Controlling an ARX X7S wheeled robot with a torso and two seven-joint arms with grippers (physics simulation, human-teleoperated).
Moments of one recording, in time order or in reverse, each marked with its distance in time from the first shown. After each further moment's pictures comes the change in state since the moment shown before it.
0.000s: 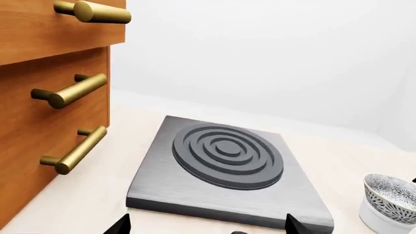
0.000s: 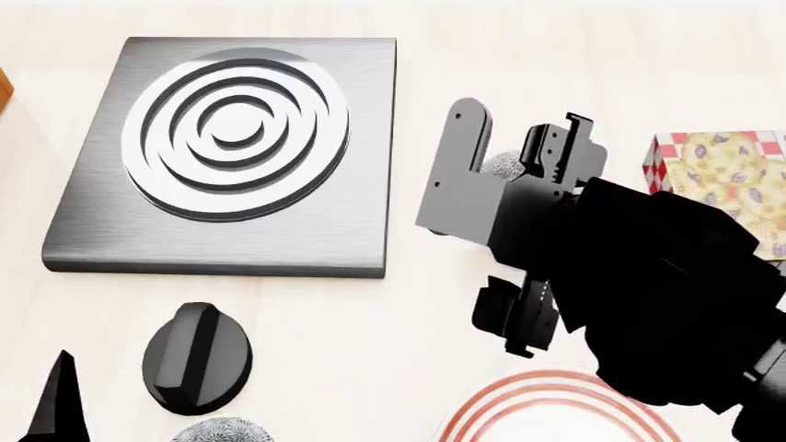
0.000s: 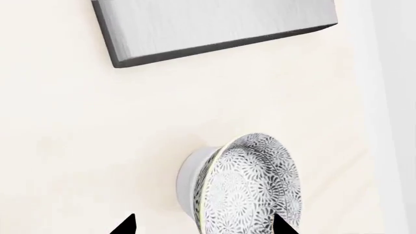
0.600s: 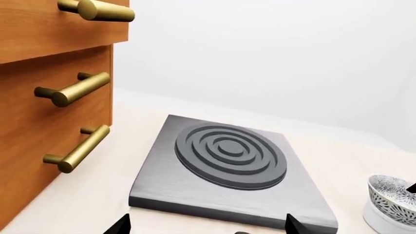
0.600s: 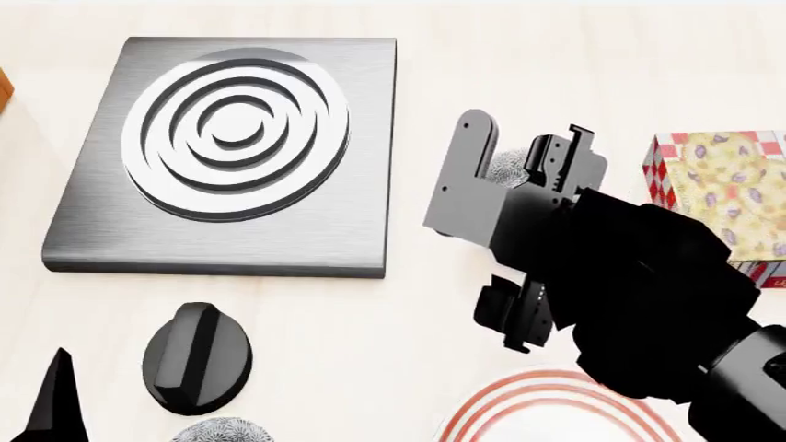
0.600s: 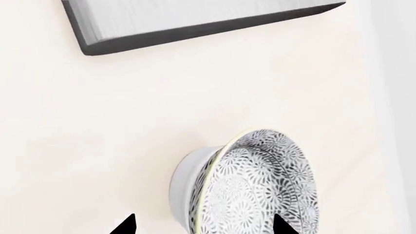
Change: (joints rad) left arm -0.008 -0.008 0.000 -0.010 -0.013 0.003 -0.012; right arm -0.071 -0.089 0.012 0.241 -0.035 -0.131 0.012
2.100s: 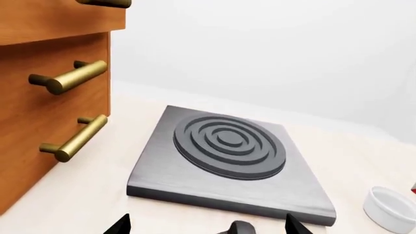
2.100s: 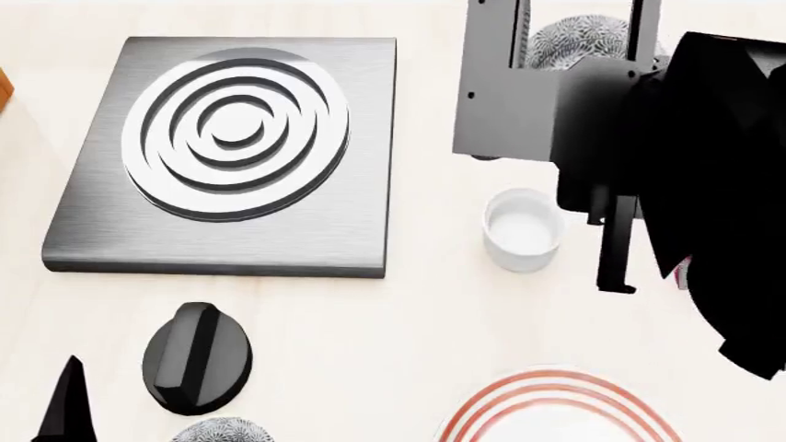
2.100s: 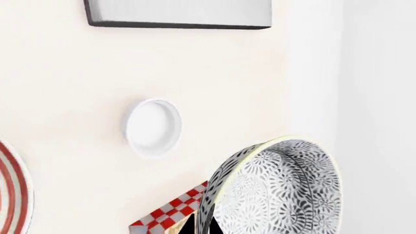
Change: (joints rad) left arm -0.001 -0.017 0.030 -0.010 -0.014 -0.003 -0.028; right arm 0.455 0.249 -0.129 -0.593 -0.060 0.331 -0.265
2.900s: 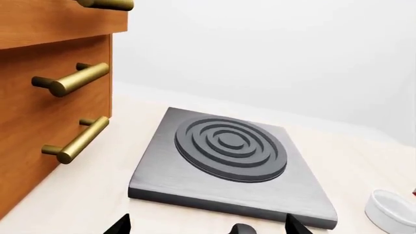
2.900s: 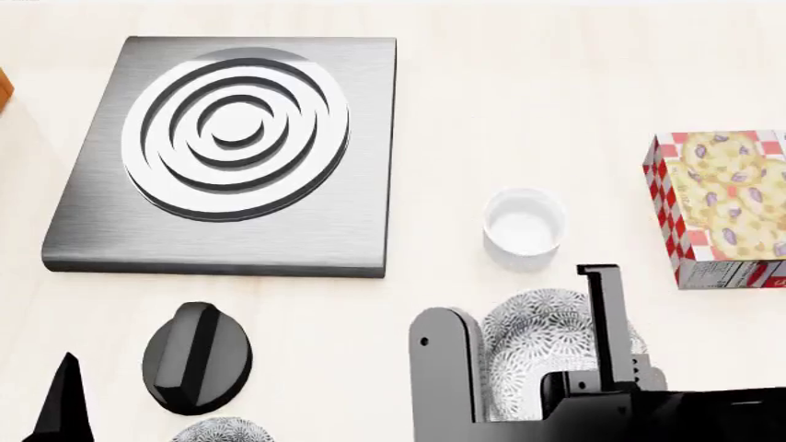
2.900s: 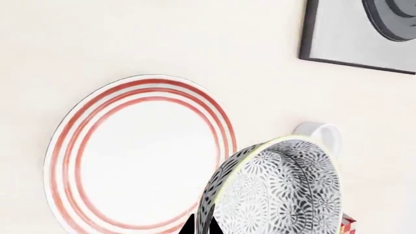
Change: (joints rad) left arm -0.004 -0.012 0.002 0.001 -0.012 0.007 -0.013; right arm 0.009 0.249 0.099 -0.872 0.336 0.475 0.029
